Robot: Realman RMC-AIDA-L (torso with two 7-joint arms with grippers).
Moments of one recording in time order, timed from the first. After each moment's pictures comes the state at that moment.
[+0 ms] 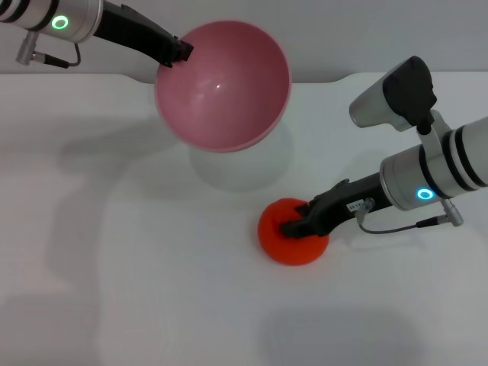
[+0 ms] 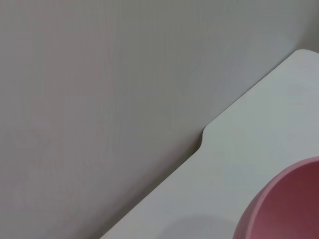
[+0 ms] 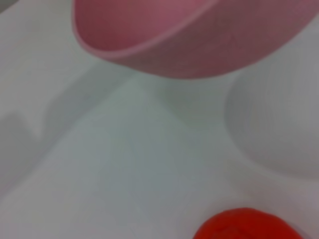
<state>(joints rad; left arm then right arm) -0.85 -2.02 1.04 1.10 2.43 1.29 -2.29 0.68 2.08 -1.41 -0.82 -2.15 -1.16 2.22</state>
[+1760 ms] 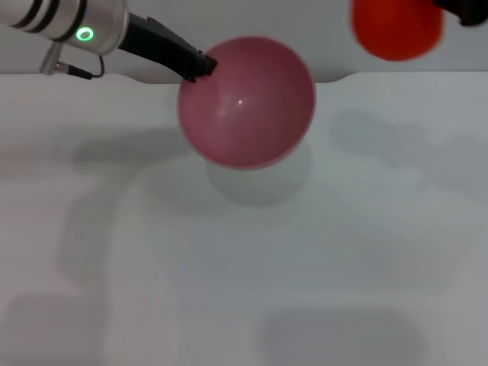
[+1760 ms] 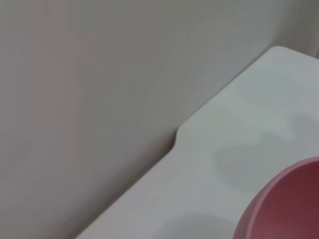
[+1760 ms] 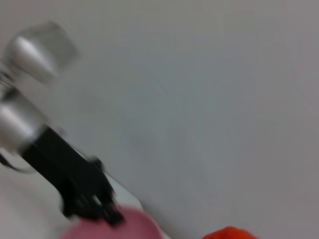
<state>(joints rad) -0.85 -2.05 1.08 1.11 2.43 1.31 -2.29 0.42 2.07 -1.07 -2.00 -2.17 -1.49 2.43</state>
